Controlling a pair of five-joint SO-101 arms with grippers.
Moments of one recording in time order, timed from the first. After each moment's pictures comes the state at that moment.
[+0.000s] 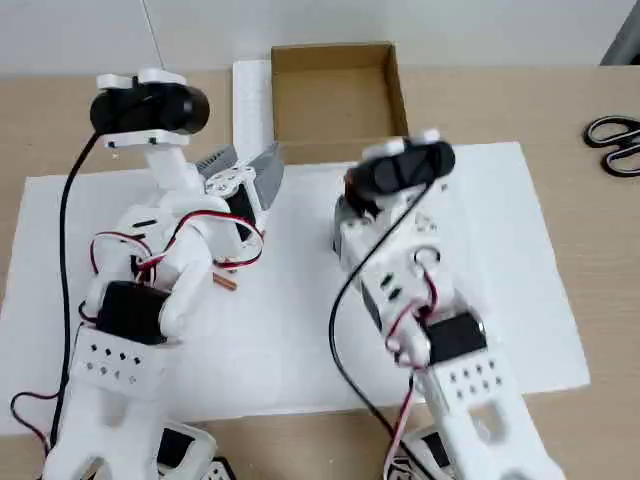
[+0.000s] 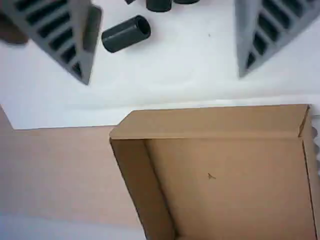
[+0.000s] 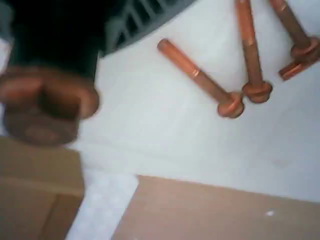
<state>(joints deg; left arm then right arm) 12.6 -41.9 28.4 51.3 24.7 -22.0 -48.4 49.5 32.4 -10.4</state>
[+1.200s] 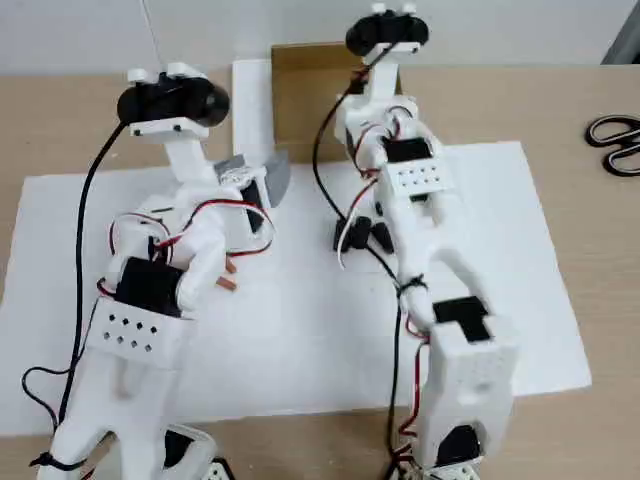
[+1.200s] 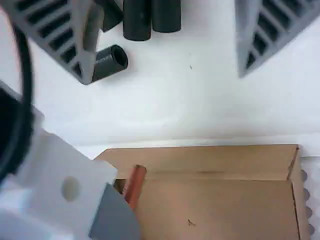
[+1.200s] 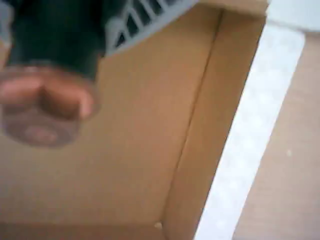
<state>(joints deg) 12.6 -35.4 28.4 50.9 24.7 -14.0 27.7 -18.6 28.8 -10.4</state>
